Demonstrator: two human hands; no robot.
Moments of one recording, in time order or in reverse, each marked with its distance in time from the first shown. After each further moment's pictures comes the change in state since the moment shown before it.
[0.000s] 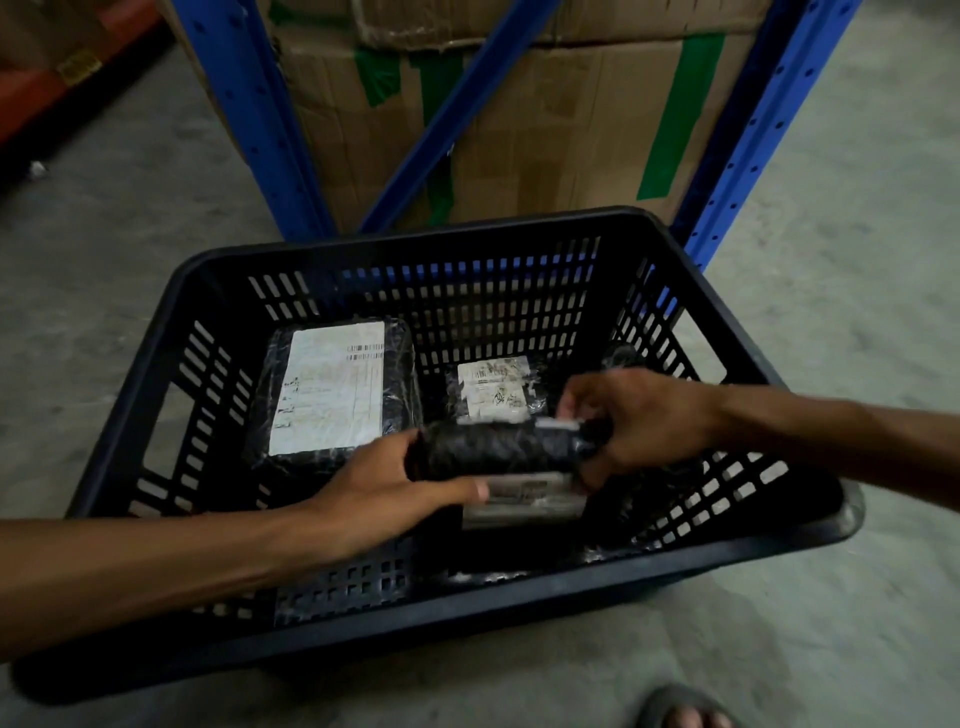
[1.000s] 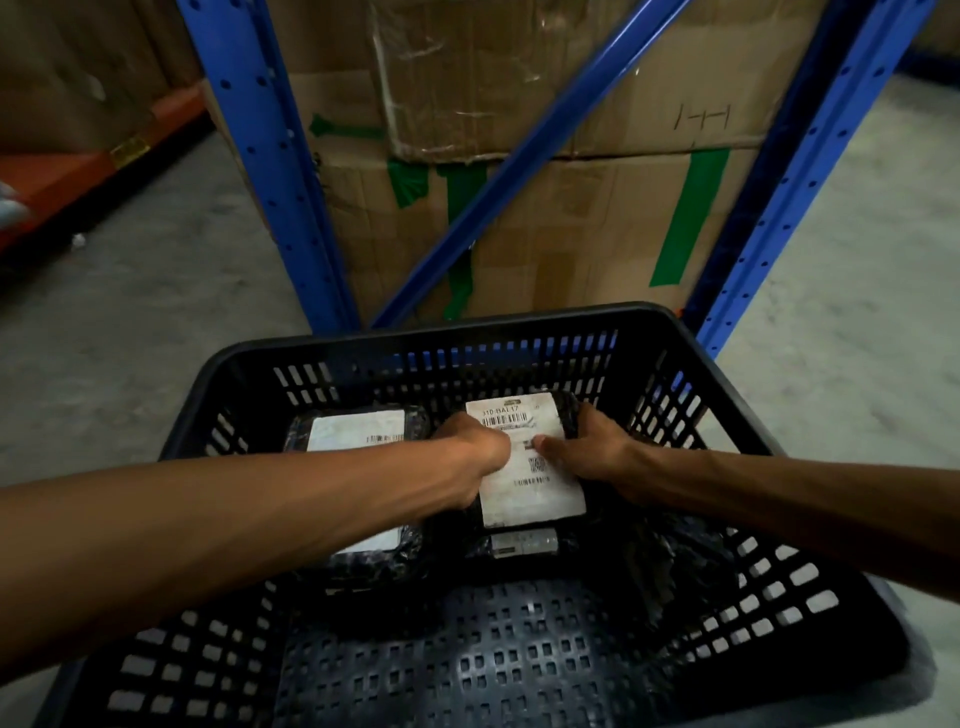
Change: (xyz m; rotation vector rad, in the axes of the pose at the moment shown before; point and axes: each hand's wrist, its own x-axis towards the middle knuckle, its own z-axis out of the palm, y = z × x) left_hand 0.138 0.062 -0.001 -0.160 0.267 -0.292; right_hand 0.130 0.019 0.007 0.714 0.402 0.189
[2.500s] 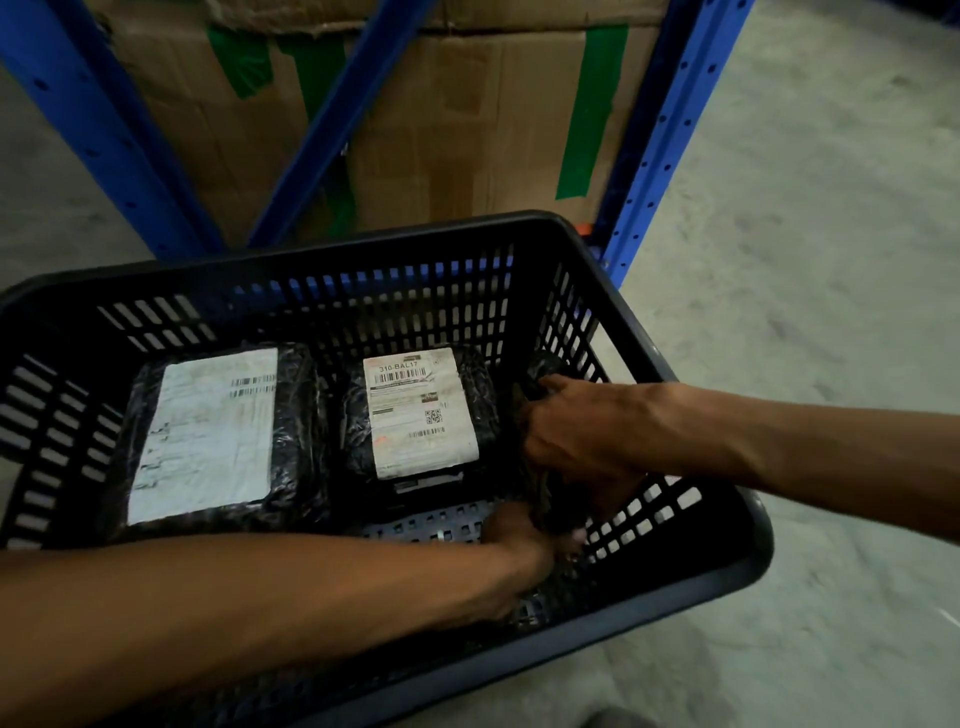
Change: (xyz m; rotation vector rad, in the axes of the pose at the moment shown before) left_hand -0.068 -0.079 0.147 -0.034 -0.491 0.132; right_hand -0.062 0.026 -0.071 -1.723 -0.591 -0.808
